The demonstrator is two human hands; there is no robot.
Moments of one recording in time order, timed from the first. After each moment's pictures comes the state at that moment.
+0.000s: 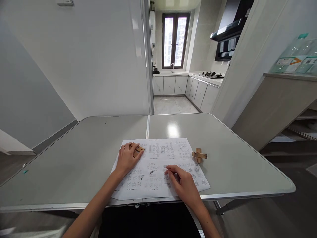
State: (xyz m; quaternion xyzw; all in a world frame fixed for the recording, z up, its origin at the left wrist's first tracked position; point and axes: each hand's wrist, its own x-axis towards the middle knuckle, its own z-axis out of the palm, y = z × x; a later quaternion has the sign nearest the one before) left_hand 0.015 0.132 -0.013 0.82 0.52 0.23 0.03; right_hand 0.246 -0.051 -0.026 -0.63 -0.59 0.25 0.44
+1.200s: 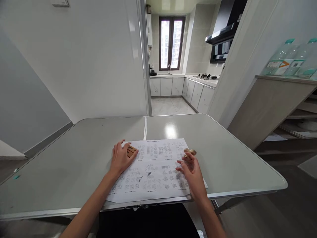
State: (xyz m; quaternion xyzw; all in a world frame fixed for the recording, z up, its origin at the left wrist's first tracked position) left_hand -0.001 0.148 -0.016 0.81 0.49 0.31 0.02; right_hand 0.269 -0.036 -0.034 -0.56 -0.26 0.36 0.70
